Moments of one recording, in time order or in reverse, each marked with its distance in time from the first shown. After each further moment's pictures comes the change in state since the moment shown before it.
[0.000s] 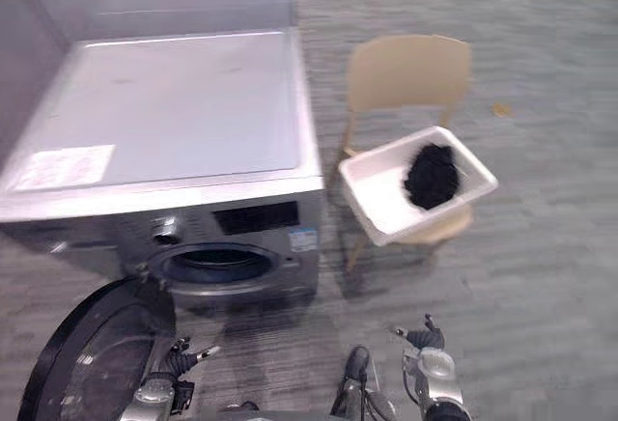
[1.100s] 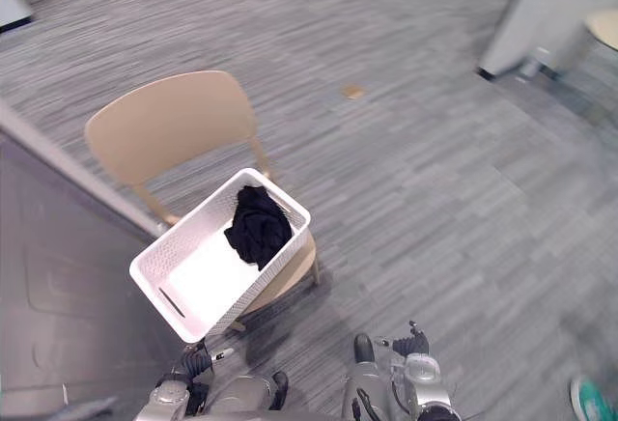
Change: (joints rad) left arm -0.048 -0.135 -0.048 -0.025 -0.029 -0.021 0.026; right arm -0.007 -0.031 0.015 -0.020 -0.040 0.016 -0.020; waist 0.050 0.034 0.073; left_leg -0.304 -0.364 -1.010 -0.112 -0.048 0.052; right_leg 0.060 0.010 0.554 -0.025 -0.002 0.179
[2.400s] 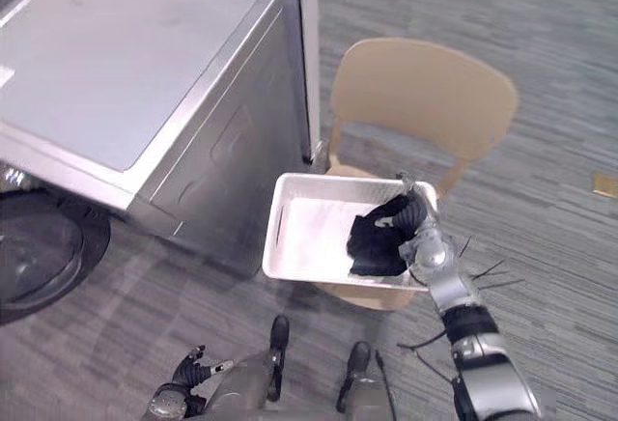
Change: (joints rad) left arm 0.019 0.091 -0.052 0.014 0.006 -0.036 0.002; right arm -0.489 -0.333 0.323 -0.194 -0.225 -0.063 0.061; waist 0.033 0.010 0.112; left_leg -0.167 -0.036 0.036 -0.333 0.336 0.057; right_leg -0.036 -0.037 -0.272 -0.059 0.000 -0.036
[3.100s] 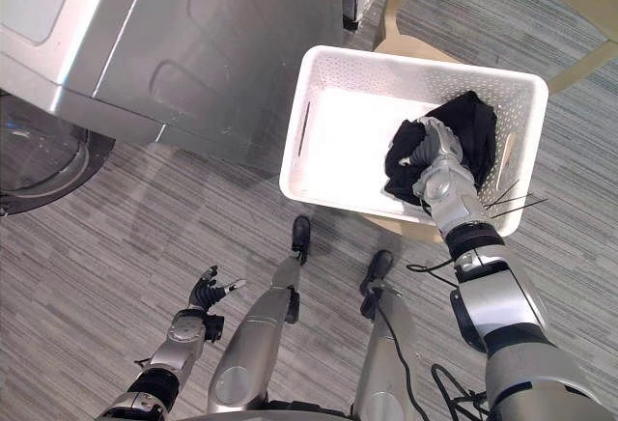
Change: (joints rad) left arm -0.231 -0.012 0.000 -0.087 -0.133 -0.013 0.064; right arm -0.360 -0.029 0.159 0.236 -0.028 0.086 -0.086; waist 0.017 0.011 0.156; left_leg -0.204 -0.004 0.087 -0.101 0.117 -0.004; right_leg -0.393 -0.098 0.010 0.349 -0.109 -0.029
